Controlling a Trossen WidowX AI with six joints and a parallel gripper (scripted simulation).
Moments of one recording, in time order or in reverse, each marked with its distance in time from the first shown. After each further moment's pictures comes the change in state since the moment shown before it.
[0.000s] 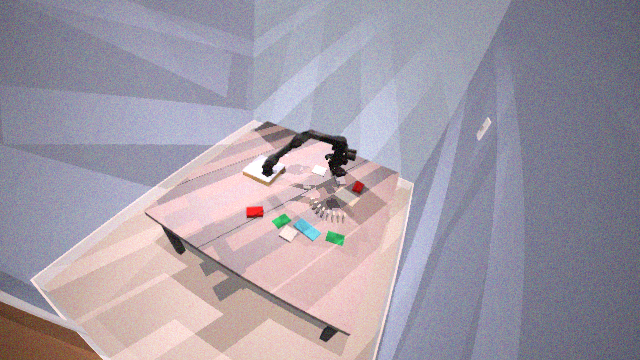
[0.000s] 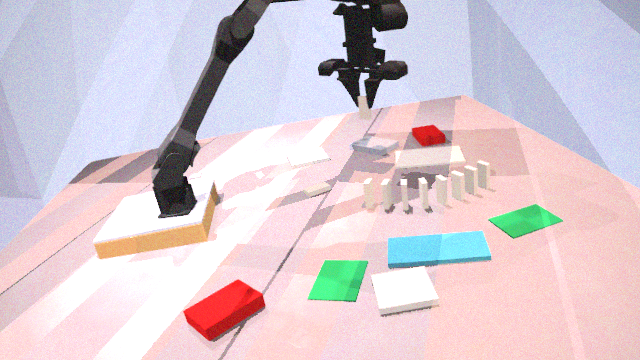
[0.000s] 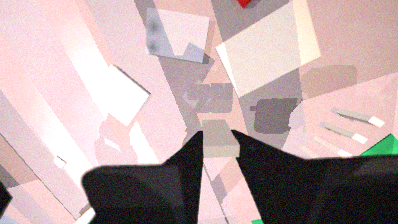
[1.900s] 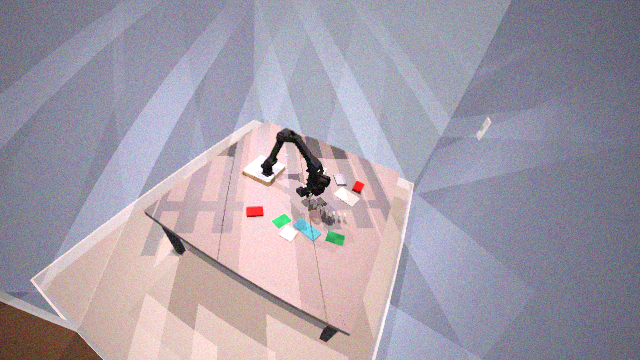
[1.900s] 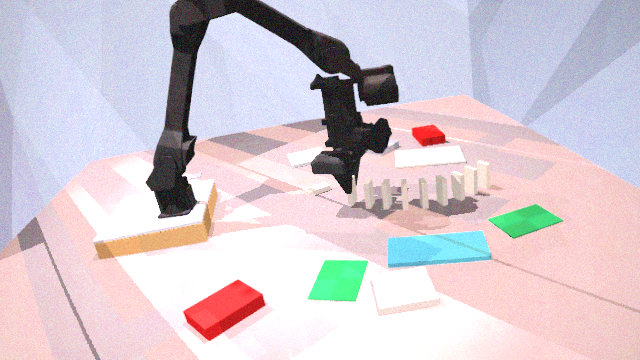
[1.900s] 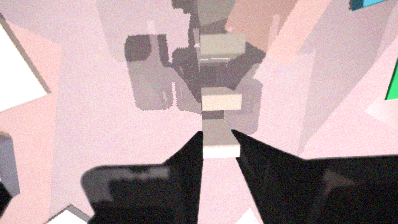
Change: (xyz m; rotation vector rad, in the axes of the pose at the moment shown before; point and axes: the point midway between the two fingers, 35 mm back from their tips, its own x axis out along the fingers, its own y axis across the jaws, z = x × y) arm 0.105 -0.058 -0.174 1.354 -0.012 -0.079
